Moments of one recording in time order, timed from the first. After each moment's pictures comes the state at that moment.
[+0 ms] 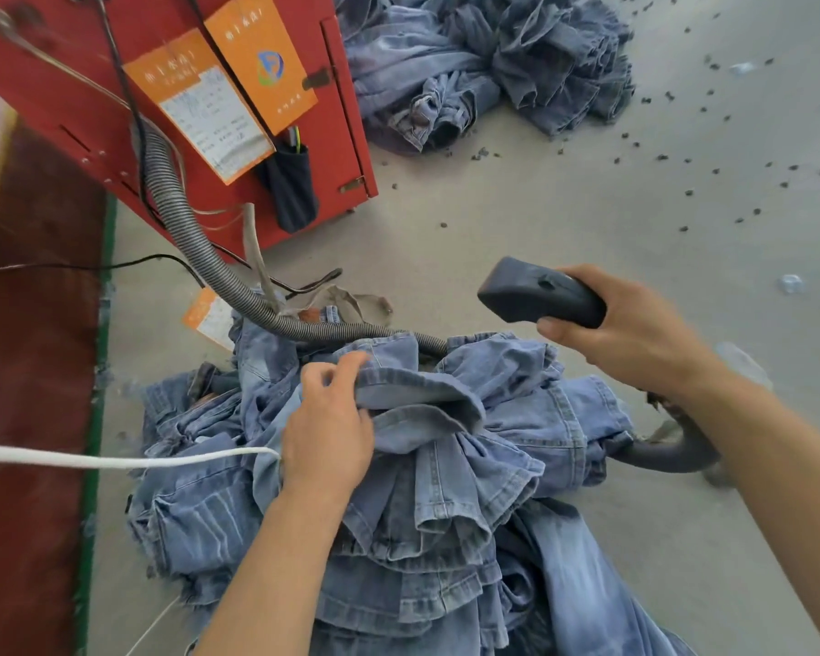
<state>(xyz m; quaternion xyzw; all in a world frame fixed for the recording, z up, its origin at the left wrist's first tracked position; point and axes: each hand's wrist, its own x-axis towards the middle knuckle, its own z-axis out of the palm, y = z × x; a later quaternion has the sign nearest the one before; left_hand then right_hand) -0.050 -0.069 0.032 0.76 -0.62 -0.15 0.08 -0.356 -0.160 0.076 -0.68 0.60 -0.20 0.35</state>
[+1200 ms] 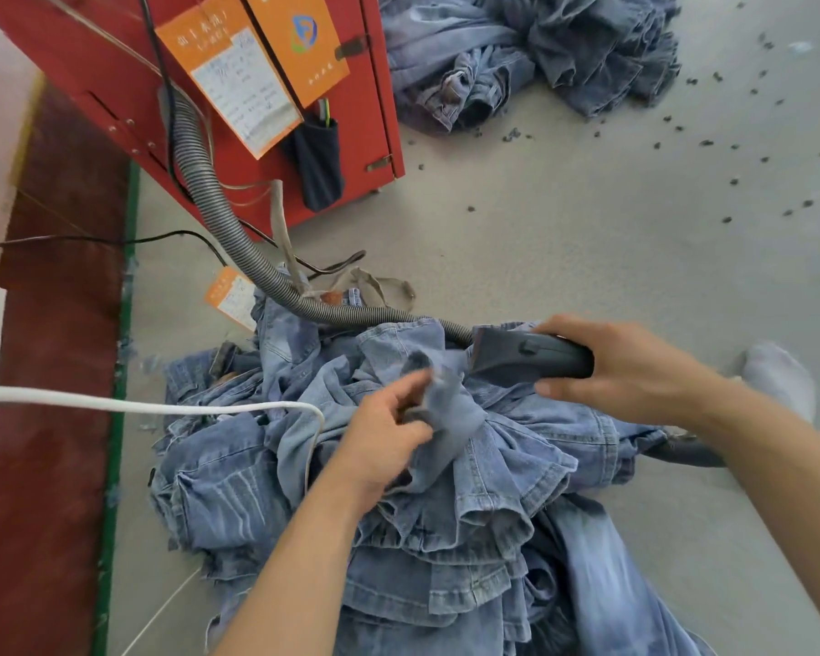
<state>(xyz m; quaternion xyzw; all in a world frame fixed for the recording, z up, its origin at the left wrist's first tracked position) -0.055 -0.059 0.009 0.63 -0.40 -0.59 0.31 -0.327 -0.143 0.058 -0.76 0.52 -0.06 0.39</state>
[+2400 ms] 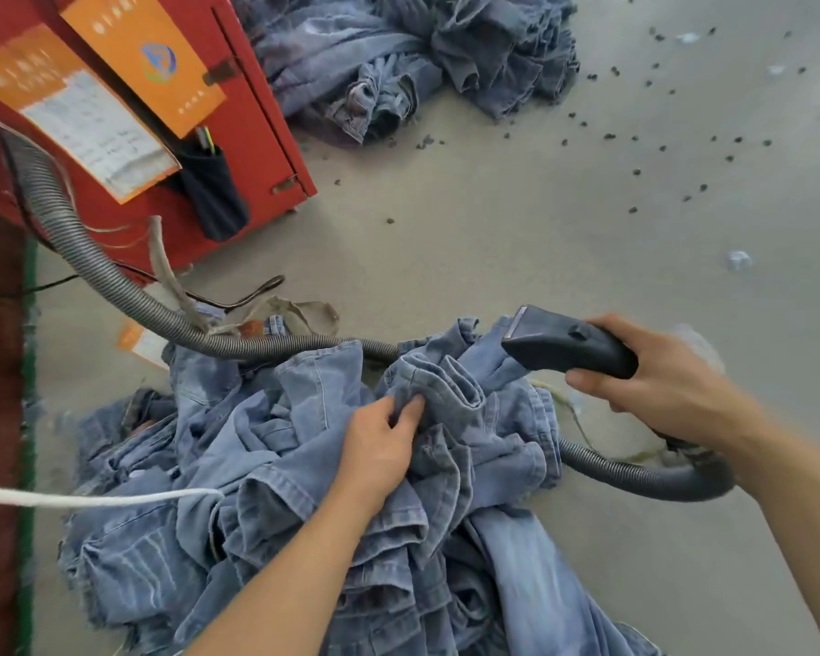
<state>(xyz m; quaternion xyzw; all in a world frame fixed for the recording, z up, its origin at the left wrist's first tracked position) -0.152 -0.096 -0.037 0.72 -0.46 -0.46 0.23 -0.455 -0.132 0.052 -0.65 0.65 -0.13 0.38</state>
